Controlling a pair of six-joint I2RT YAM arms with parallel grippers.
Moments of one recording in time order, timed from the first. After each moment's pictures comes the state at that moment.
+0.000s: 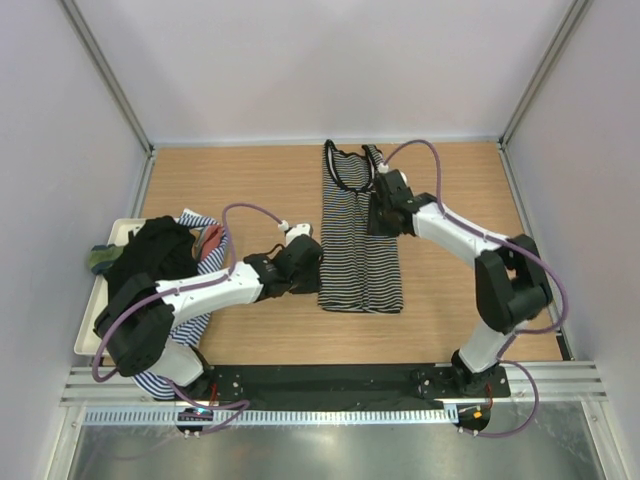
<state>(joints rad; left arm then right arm) -0.89 1.48 0.88 -0.33 -0.22 -0.81 0.47 1.75 1.27 -0.45 0.11 0.47</state>
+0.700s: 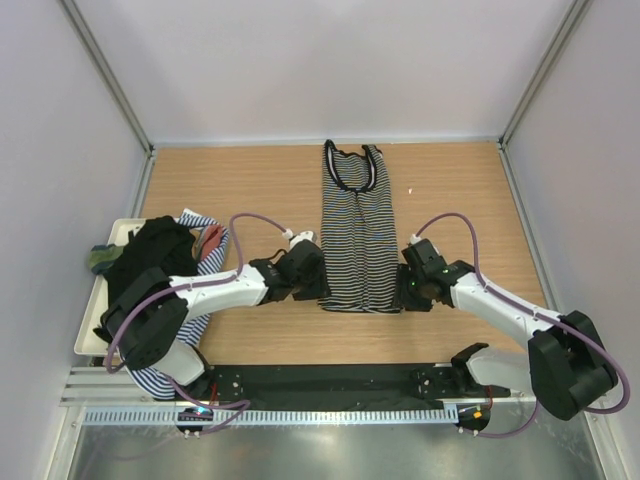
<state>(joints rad) -0.89 1.52 0.82 -0.22 -0.11 -0.87 0.49 1.19 0.59 -0.55 0.00 0.63</state>
